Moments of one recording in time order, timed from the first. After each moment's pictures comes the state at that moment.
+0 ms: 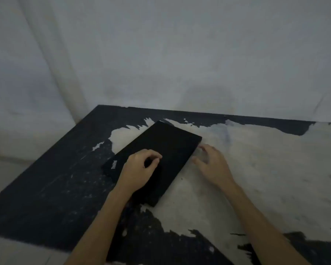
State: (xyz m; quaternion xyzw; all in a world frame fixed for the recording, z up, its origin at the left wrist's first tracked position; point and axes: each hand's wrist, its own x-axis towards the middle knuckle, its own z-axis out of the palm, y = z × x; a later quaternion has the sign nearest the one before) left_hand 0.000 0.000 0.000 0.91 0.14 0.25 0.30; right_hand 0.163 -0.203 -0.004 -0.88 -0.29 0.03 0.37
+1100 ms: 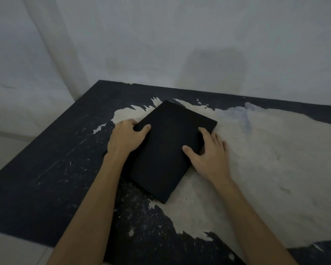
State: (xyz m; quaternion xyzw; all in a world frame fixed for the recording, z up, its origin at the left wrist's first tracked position) left_hand 0.042 0.082 -0.005 0.86 0.39 0.20 0.25; right_hand 0.138 -0.153 -0.017 -0.91 -0.26 0.02 0.32
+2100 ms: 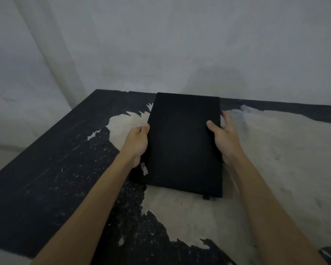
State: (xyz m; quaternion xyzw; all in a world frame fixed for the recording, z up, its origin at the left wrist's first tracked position) left_hand 0.060 0.028 0.009 0.68 0.34 0.20 0.62; right_hand 0.203 -0.160 0.001 -0.66 -0.12 0.16 0.72
